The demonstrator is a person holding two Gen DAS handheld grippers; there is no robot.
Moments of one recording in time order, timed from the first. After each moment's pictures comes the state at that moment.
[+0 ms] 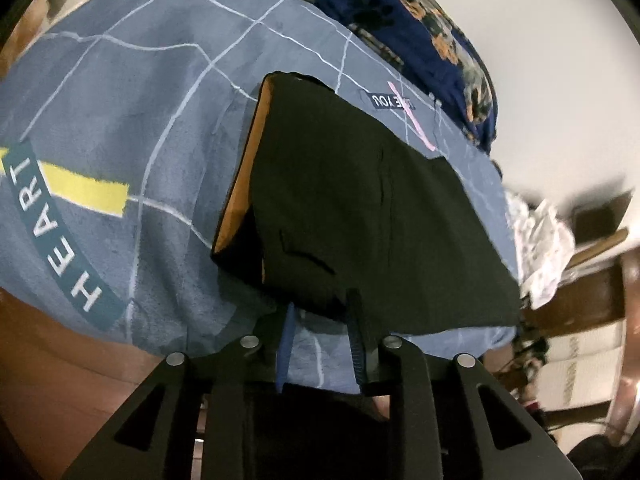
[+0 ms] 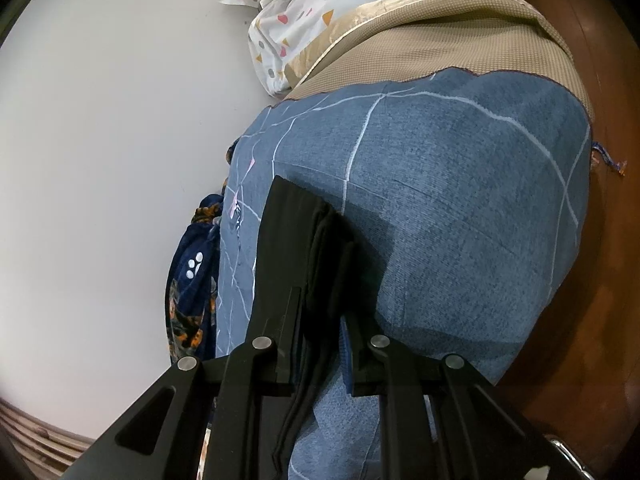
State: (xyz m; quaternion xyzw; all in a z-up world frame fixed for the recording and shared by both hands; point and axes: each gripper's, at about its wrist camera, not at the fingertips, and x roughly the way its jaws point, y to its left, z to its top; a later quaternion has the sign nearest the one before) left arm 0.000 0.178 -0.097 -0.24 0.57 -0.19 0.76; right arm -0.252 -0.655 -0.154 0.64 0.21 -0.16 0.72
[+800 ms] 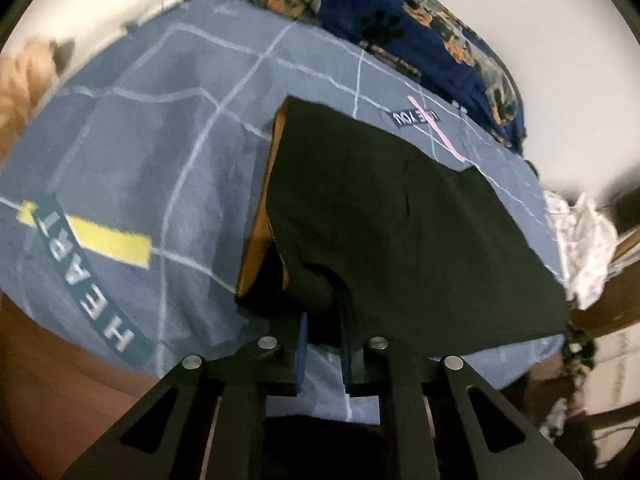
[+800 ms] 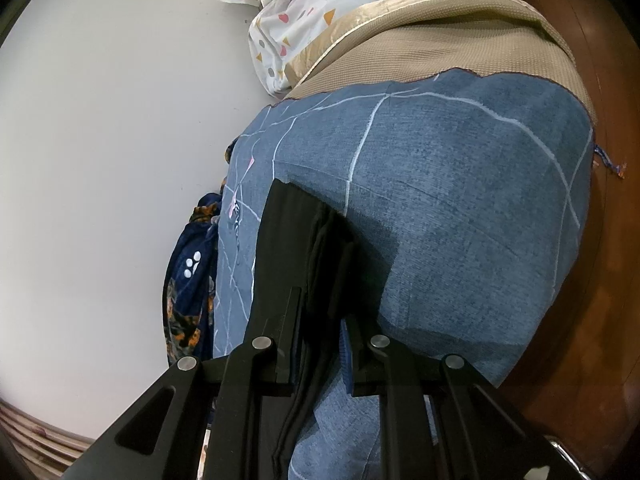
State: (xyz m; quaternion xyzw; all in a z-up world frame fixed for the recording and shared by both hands) left arm 0.011 0.155 -0.086 -0.15 0.55 -0.12 0.81; right arm -0.251 -0.655 -0.154 0.64 0.21 -0.16 0.72
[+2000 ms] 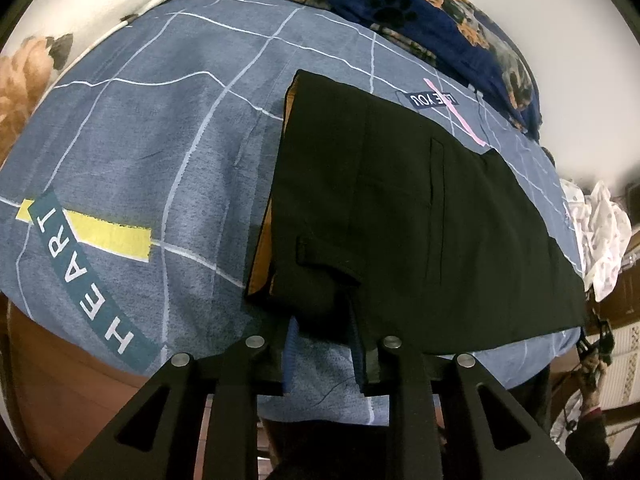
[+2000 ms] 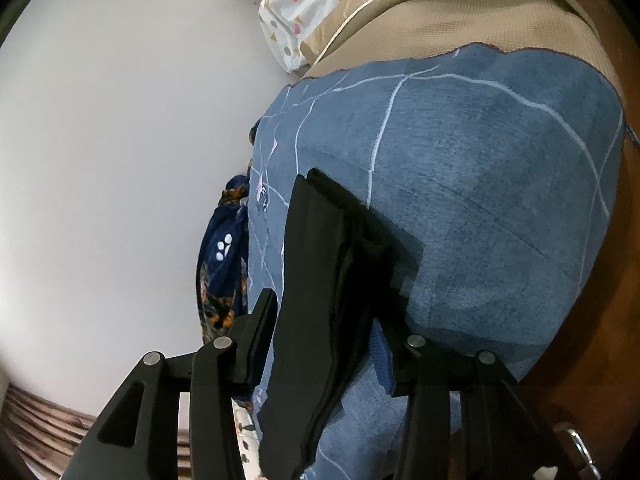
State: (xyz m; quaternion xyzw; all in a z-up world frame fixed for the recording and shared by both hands) left arm 0.015 0.153 -0.104 -0.13 0.57 -0.12 0.80; right arm -0.244 -0.664 -0.156 0.66 0.21 -0.09 0.71
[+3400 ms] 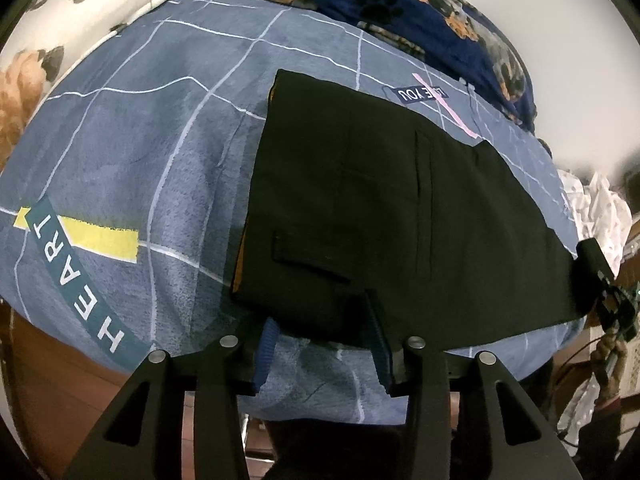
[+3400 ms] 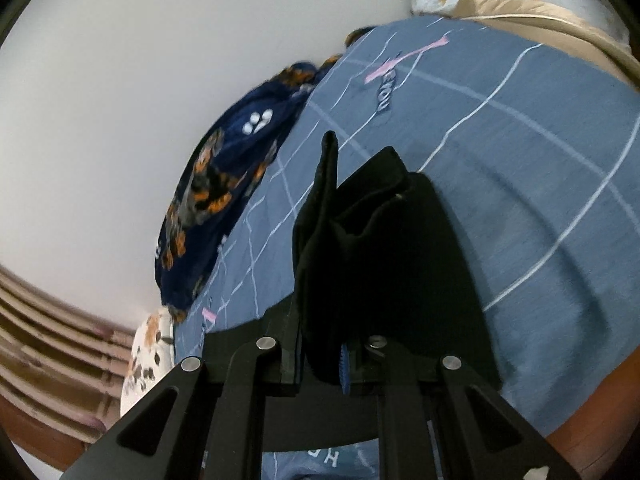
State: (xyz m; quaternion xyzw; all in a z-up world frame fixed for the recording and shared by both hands) left arm 0.011 0.143 -0.102 -0.11 0.57 -0.12 0.81; right arm -0.119 -0.509 -0.075 0.46 0.35 -0.03 0.81
